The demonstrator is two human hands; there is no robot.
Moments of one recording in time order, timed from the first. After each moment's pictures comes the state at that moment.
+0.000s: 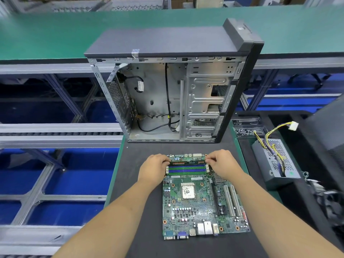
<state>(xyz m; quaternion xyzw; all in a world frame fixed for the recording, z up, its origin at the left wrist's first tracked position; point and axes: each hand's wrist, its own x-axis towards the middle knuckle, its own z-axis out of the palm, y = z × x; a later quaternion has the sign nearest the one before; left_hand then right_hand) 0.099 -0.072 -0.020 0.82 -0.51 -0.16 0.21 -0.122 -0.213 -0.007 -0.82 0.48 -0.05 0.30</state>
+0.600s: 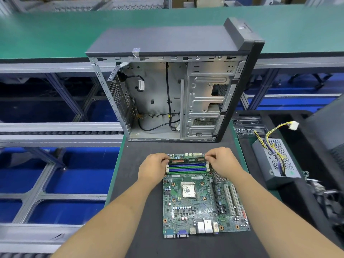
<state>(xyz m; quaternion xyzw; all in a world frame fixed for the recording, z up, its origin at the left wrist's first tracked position) 0.098 -0.070 -0.017 0.83 -0.48 -0.17 0.23 -0.119 -0.212 -0.001 -0.82 0.49 -0.07 0.30</state>
